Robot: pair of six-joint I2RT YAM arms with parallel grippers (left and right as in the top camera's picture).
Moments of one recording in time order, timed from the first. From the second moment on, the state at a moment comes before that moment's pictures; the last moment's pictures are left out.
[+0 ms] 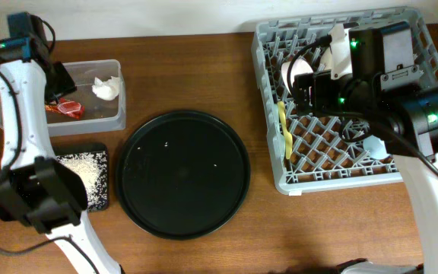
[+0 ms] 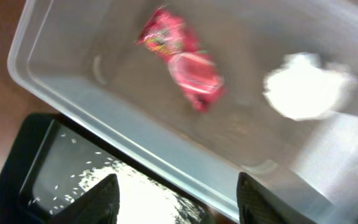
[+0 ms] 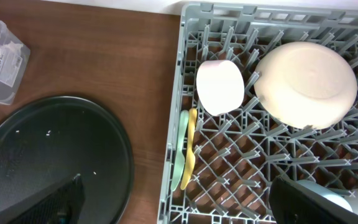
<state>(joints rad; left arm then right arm) 0.23 2.14 2.22 -1.32 -0.19 -0.28 0.26 1.47 1.95 -1.30 0.05 0.09</state>
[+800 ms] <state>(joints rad) -0.07 1.74 2.29 -1.28 0.07 -0.06 0.26 1.47 1.95 -1.34 0.04 0.09</state>
